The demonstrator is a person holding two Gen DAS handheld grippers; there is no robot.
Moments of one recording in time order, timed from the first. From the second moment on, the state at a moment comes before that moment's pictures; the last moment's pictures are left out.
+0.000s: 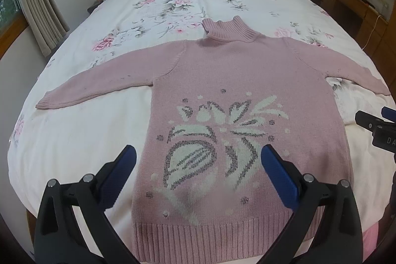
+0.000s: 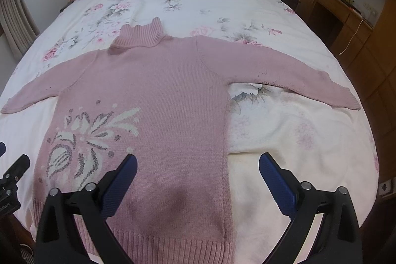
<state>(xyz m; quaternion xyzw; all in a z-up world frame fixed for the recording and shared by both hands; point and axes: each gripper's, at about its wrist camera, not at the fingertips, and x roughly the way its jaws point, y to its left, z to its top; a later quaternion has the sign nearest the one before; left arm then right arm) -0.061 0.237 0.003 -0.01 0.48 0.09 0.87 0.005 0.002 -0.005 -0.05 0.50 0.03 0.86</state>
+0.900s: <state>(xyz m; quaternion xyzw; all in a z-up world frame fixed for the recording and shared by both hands) -0.062 0.238 -0.005 -0.02 0.49 0.09 0.87 0.007 -0.001 -0.012 -0.04 0.51 0.03 0.86</state>
